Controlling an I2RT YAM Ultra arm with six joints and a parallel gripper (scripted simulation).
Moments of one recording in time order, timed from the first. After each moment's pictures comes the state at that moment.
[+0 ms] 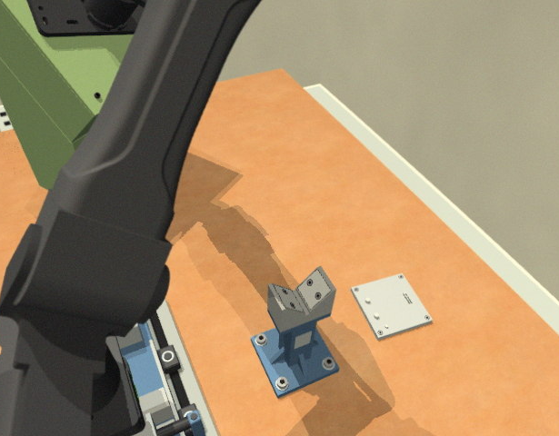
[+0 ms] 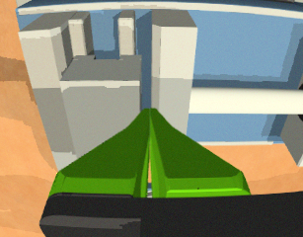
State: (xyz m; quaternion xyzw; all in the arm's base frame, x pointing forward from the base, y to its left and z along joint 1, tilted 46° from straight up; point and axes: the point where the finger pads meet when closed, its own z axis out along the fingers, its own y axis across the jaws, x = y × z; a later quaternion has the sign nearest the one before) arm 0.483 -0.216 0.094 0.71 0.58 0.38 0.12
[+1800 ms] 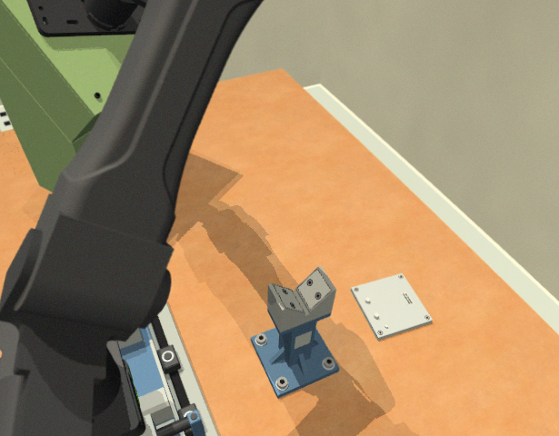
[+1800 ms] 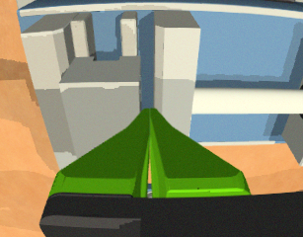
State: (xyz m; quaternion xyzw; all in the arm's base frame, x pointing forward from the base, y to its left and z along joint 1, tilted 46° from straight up) arm 0.485 -0.217 0.095 0.72 0.58 0.38 0.11
